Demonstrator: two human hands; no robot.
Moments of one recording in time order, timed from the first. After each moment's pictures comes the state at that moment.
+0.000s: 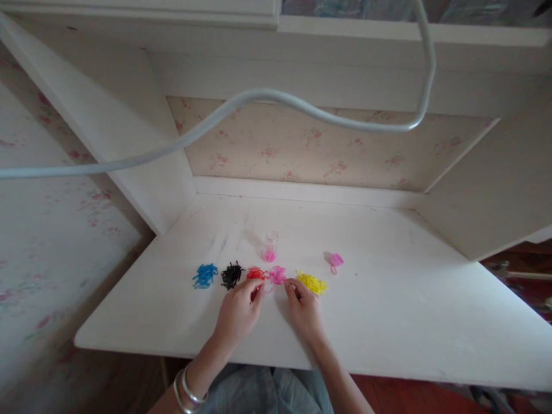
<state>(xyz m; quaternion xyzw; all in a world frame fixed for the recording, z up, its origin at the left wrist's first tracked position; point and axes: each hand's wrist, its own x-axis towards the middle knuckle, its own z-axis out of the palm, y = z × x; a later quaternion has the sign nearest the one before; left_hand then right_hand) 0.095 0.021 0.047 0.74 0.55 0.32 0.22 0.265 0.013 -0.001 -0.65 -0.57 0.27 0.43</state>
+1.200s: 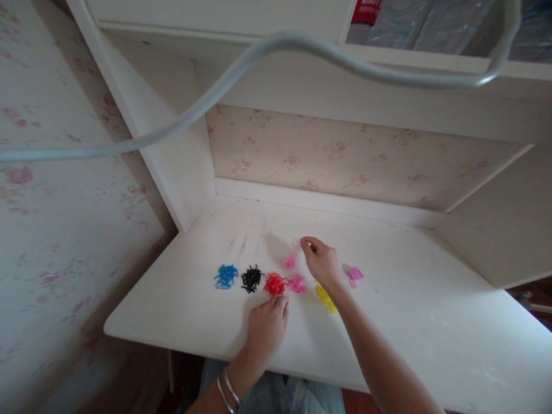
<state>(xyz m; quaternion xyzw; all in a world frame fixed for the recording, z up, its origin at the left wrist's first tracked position) 0.103 0.008 0.002 0.78 0.59 0.18 0.09 0.251 0.107 0.087 -0.66 -0.63 0.13 0.39</state>
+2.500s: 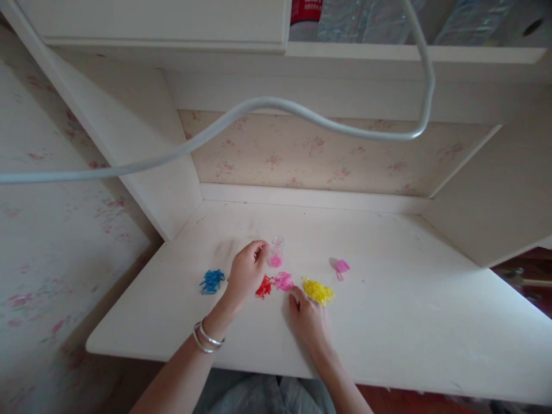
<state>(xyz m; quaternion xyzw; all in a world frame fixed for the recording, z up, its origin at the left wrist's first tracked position) 0.099 0.085 0.101 0.70 0.55 0.41 0.19 0.260 0.007 0.002 -0.74 -0.64 0.11 0.18</state>
